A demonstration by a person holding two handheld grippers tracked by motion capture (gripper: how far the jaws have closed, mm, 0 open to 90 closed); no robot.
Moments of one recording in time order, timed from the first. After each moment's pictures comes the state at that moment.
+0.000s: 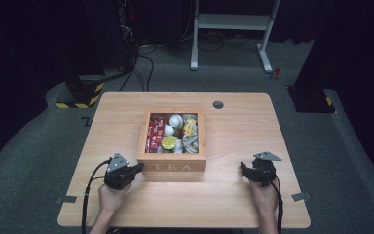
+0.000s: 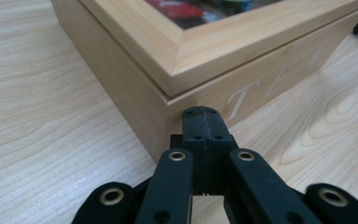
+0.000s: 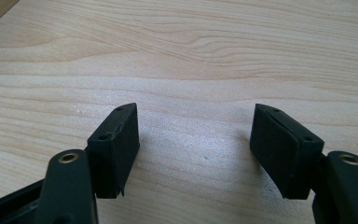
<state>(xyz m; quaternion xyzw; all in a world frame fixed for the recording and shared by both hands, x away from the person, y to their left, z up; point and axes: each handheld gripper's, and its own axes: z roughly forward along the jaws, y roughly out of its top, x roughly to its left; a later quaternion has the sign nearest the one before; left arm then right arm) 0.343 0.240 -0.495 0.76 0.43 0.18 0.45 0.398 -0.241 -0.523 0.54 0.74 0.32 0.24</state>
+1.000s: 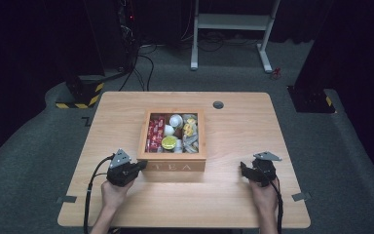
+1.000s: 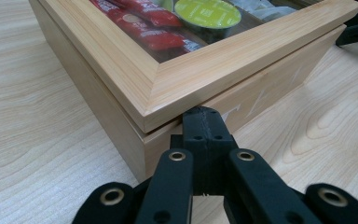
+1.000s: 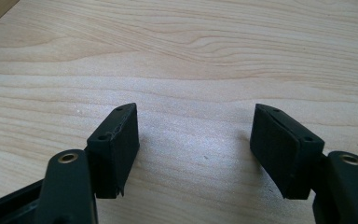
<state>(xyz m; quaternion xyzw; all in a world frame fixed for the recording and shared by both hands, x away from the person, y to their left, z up) 0.348 0.229 -0.481 0.77 0.42 0.18 0.45 0.398 -0.241 -0.523 0.54 0.74 0.31 0.24</state>
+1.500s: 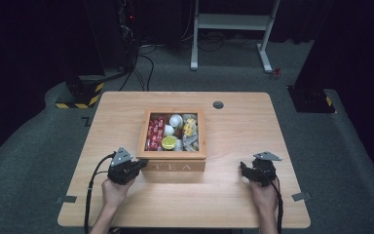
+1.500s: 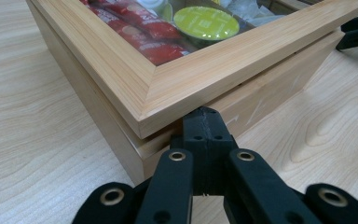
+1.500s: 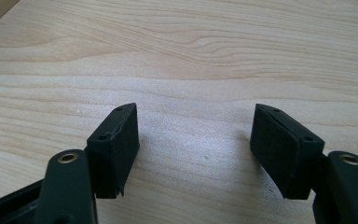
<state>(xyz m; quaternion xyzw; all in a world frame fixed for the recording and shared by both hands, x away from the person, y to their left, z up) 0.351 0.226 -0.474 0.77 0.42 0.18 0.45 0.398 -0.241 -0.523 0.54 0.74 0.31 0.24</state>
